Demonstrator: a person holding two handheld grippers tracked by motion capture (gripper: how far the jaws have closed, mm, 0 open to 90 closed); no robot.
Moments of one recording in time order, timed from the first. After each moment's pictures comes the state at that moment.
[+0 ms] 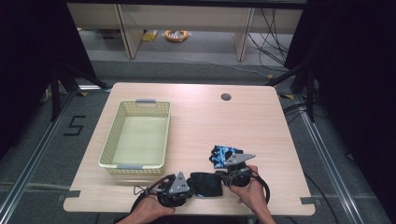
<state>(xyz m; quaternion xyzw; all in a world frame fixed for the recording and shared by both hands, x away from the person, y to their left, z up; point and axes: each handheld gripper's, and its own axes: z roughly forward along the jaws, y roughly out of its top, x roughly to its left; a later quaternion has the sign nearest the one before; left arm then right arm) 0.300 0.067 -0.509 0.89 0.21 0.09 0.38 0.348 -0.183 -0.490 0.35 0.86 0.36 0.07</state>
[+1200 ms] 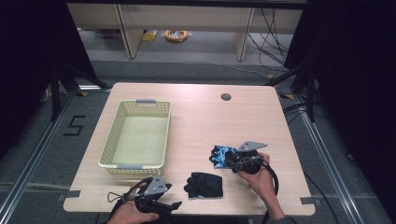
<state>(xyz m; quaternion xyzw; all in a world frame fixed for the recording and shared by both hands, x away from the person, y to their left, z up) 0.281 0.121 -0.498 0.86 0.28 0.07 0.42 0.385 -0.218 -0.488 0.39 0.84 0.36 0.14</state>
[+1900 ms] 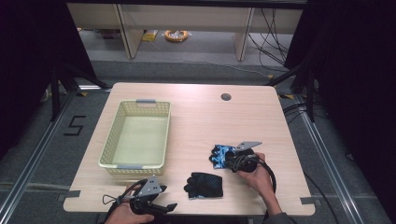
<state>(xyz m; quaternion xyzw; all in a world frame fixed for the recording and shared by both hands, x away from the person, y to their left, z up) 0.281 0.135 -0.507 0.86 0.29 0.07 0.41 0.395 -0.213 -0.502 0.40 0.85 0.34 0.09</state>
